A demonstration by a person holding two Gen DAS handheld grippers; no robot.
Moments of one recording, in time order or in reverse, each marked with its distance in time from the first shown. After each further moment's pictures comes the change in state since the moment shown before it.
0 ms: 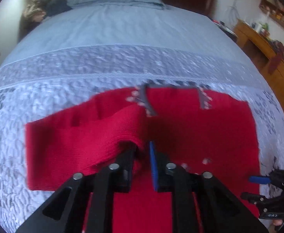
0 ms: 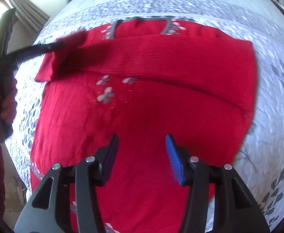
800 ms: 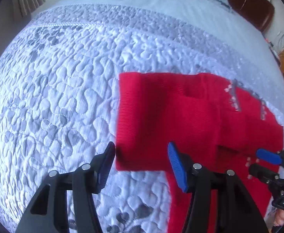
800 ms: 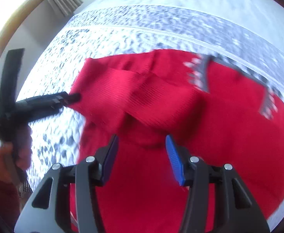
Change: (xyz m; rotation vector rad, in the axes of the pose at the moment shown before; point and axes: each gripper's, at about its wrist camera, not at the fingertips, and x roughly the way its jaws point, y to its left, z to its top) left arm 0.000 0.183 -0.039 -0.346 0.149 0.214; right arm 0.069 0.171 0.138 -0.226 0.032 0.109
